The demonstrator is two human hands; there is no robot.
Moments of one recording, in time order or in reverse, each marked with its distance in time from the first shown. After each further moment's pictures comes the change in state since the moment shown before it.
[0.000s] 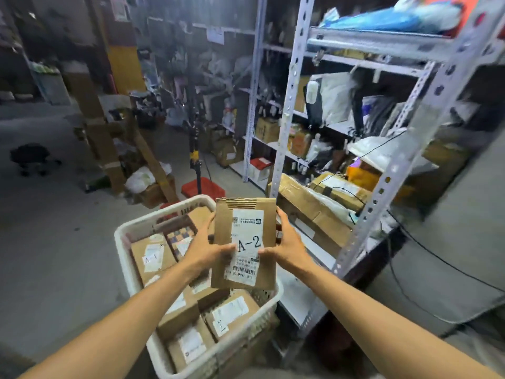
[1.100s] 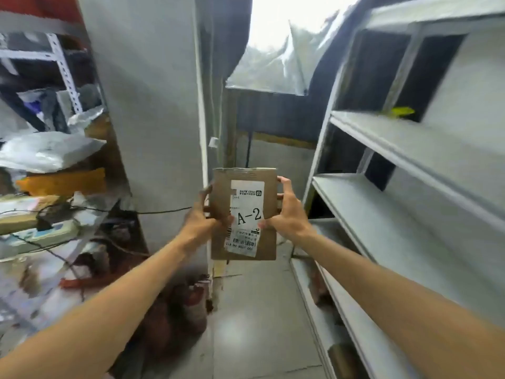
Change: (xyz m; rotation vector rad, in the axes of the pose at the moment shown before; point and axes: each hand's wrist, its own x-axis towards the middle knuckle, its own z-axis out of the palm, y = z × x) left_hand -0.205 0.137 0.545 0.016 -0.932 0.384; right_hand -0.430 0.068 -0.402 -0.257 1.026 0.341
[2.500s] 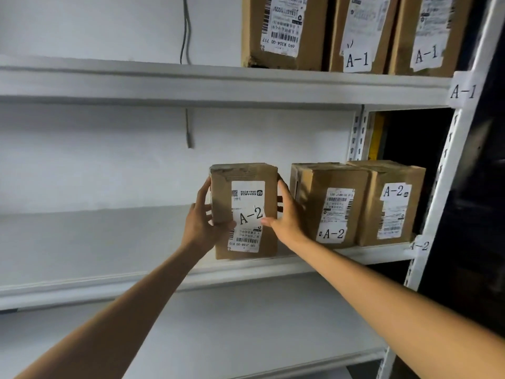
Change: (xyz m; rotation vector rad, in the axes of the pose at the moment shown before) left_hand -0.054 0.261 0.546 -0.368 -1.314 0.687; right_hand -0.241 0.030 -0.401 -0.545 1.562 0.536
